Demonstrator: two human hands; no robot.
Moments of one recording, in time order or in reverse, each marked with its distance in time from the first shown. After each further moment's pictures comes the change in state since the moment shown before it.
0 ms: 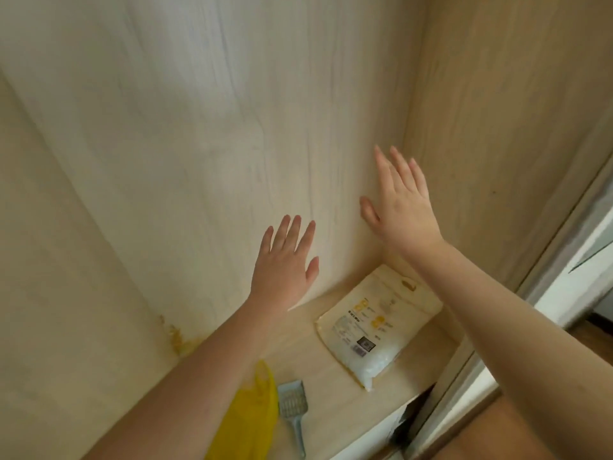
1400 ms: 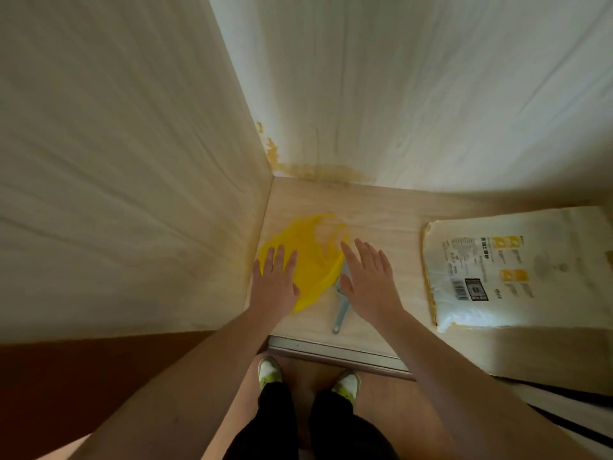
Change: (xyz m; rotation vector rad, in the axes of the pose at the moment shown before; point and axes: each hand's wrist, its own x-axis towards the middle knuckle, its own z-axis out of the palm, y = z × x) left_hand -0.282 -0.022 0.236 -0.028 -0.889 -0.806; right_hand -0.258 -0.133 0.325 0.476 -0.902 -0.404
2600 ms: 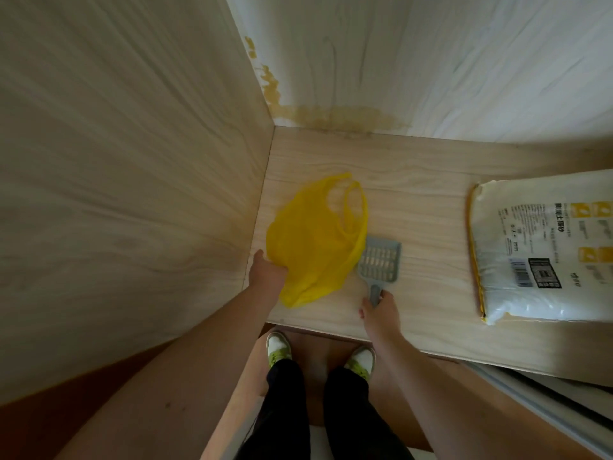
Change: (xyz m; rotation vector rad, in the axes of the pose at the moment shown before) left_hand 0.063 -0.031 0.097 -1.120 -0.245 -0.819; right_hand -0.029 0.013 0.190 0.878 -0.272 1.059
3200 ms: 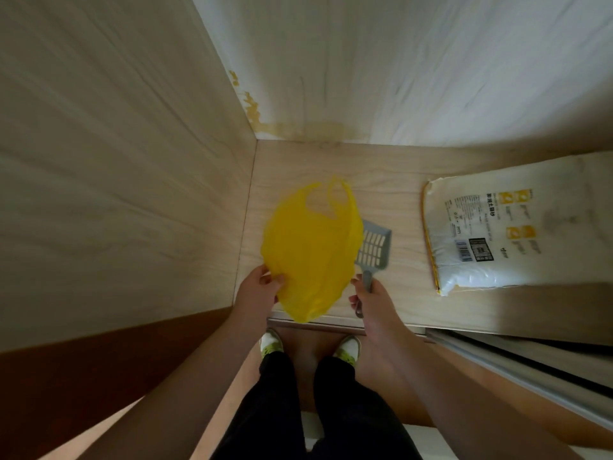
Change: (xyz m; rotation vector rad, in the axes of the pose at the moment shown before) left_hand -0.131 -0.011 -0.031 -0.374 -0.220 0.116; right_hand -0.093 -0.034 -0.070 0.502 -0.185 0.021
